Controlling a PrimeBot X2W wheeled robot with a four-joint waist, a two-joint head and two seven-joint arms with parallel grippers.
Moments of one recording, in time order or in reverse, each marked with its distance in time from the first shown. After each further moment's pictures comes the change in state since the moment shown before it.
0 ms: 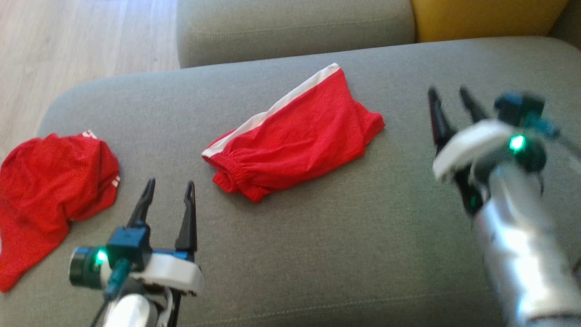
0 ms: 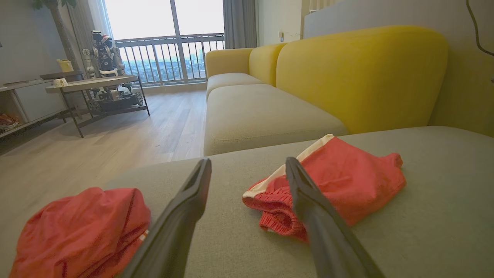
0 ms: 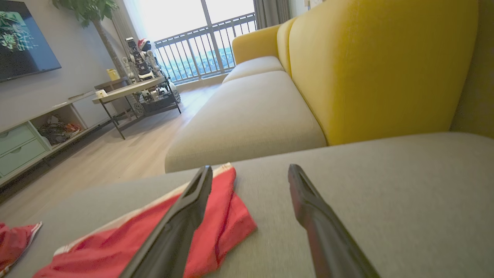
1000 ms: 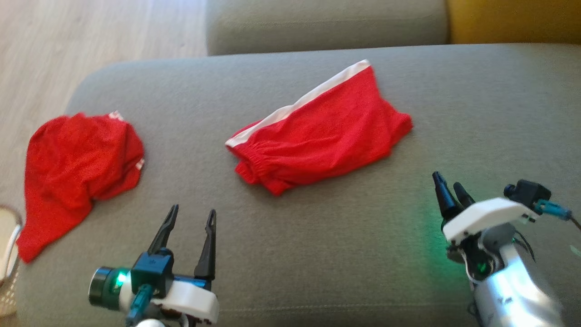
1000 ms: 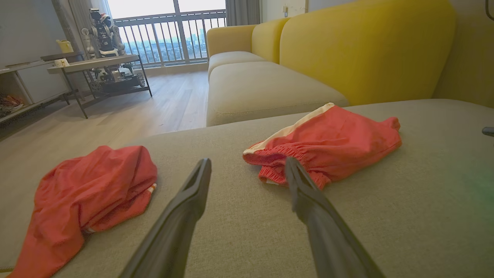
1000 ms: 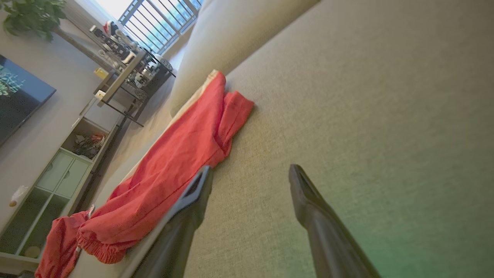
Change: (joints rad) left arm 0.122 -0.077 0.033 -0.021 0.129 -0.072 0.000; right arm 0.390 0.008 -0.002 -0.240 0.415 0.000 0.201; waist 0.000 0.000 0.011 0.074
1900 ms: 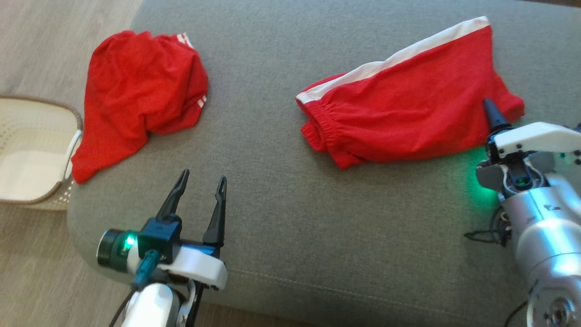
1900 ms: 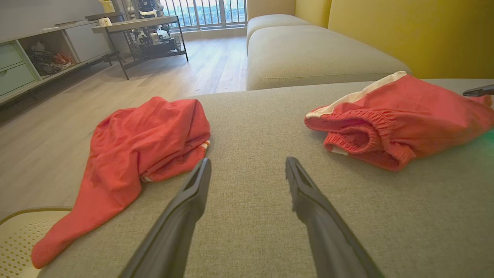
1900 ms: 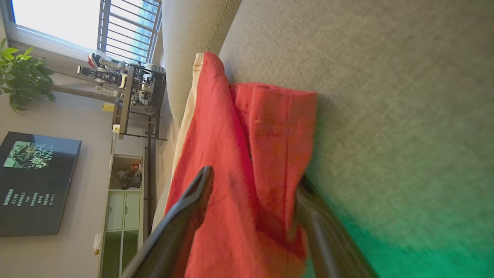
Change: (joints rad) left arm -0.137 -0.035 0.003 0.059 0.017 -0.061 0.000; right arm -0.477 -0.070 -0.213 0.506 0.333 0.000 0.051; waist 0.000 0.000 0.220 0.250
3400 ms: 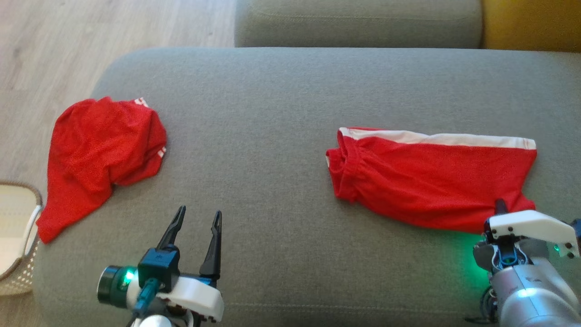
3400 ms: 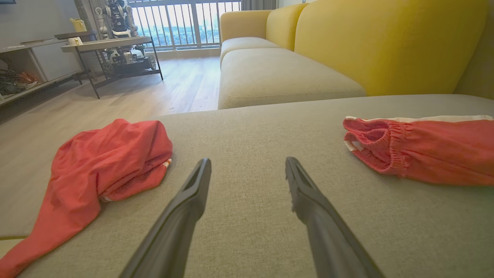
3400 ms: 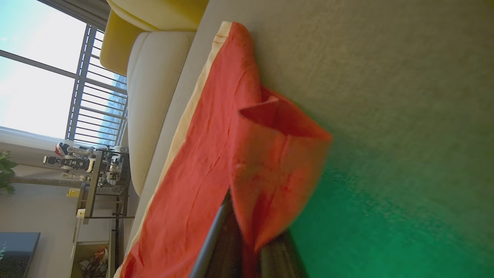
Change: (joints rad) left arm 0.100 -0.020 0.031 0.026 0.009 0.000 0.000; right arm 0.205 0.066 -0.457 0.021 -0.403 0.000 -0.157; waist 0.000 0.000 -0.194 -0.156
